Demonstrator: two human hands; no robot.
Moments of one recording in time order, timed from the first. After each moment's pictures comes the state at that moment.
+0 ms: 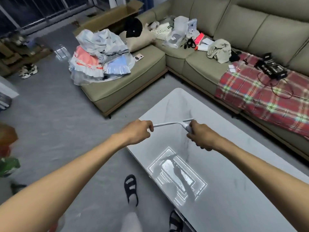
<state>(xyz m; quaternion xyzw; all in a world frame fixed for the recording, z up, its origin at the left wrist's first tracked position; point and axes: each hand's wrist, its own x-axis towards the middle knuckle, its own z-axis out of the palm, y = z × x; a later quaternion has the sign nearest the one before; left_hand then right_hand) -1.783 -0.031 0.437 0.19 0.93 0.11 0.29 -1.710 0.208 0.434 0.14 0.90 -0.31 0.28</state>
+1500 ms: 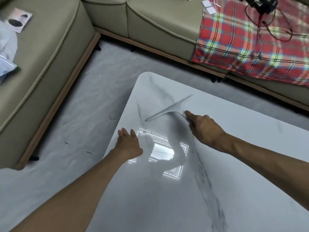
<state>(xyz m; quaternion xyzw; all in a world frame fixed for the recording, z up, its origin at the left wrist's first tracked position) -2.171 0.088 -0.048 0.28 0.84 -0.07 0.47 -2.034 0.312 0.061 0.27 0.91 -0.20 0.23</state>
